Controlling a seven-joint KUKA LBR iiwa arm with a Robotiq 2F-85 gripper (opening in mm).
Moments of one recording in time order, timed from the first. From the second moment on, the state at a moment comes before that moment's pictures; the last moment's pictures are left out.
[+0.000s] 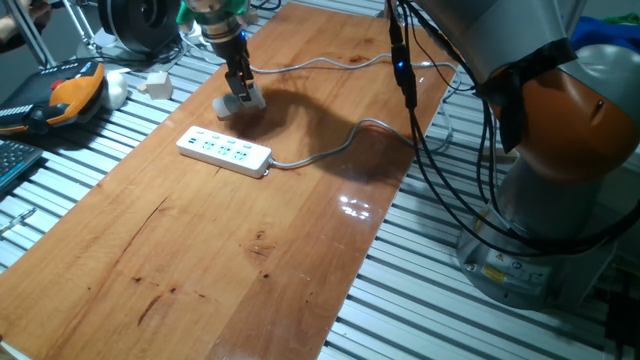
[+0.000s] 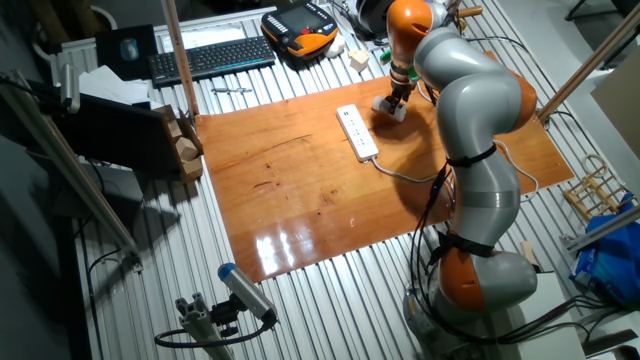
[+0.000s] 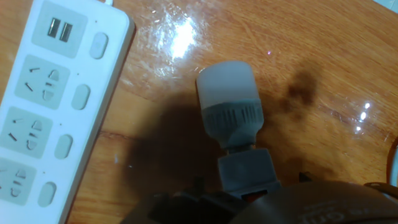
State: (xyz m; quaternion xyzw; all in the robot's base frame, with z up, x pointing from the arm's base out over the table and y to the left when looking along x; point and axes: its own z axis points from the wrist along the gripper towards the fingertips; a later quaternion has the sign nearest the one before) arm 0.669 -0.148 0.080 0.22 -0.97 0.06 0.05
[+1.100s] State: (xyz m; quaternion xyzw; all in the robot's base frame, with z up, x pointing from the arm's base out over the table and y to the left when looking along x) arm 0.667 -0.149 0.071 0.22 -0.97 0.06 0.04
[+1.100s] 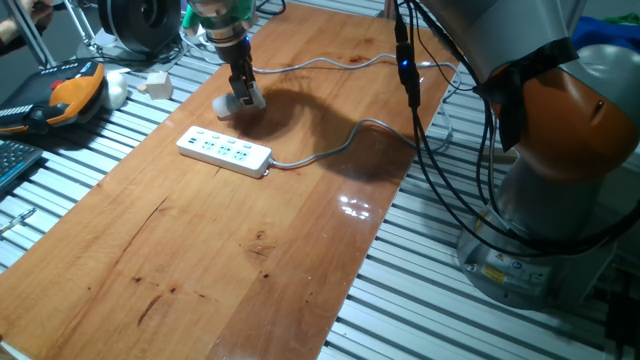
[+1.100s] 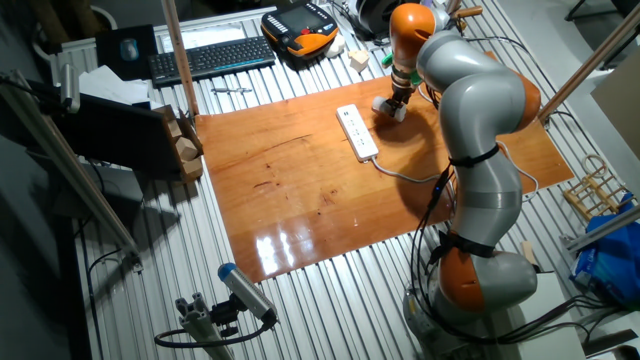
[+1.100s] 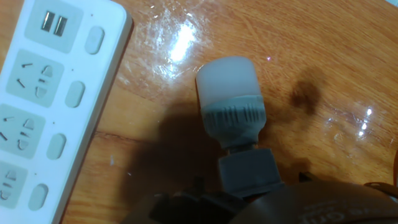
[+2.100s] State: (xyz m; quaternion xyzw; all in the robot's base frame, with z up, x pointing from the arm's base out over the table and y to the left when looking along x) arm 0.668 -0.151 0.071 0.22 -0.97 0.06 0.04
